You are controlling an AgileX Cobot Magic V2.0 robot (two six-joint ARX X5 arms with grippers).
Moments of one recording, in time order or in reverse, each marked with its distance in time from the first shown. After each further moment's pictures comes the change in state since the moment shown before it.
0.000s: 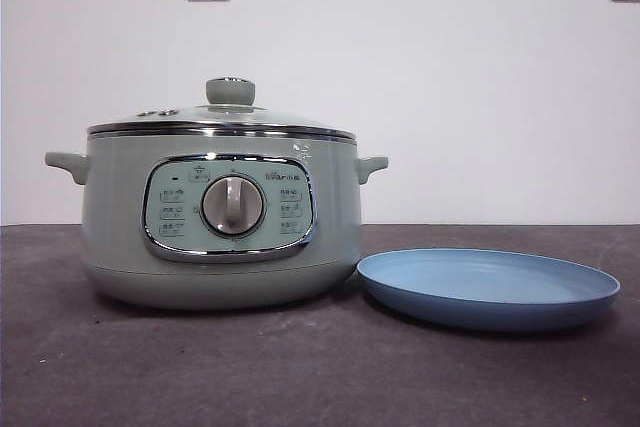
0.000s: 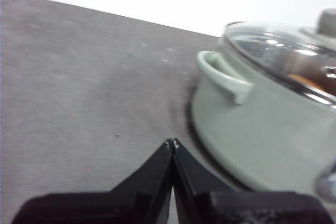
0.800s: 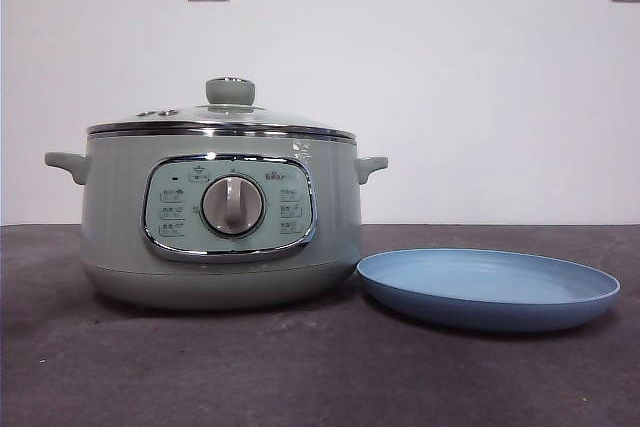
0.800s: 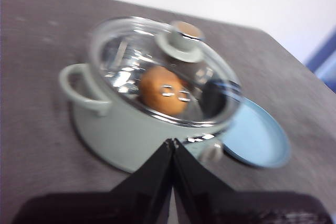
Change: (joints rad) left arm 0.000 0.364 0.560 -0.398 0.407 0.058; right arm 0.000 0.470 0.700 -0.479 -0.284 -0.050
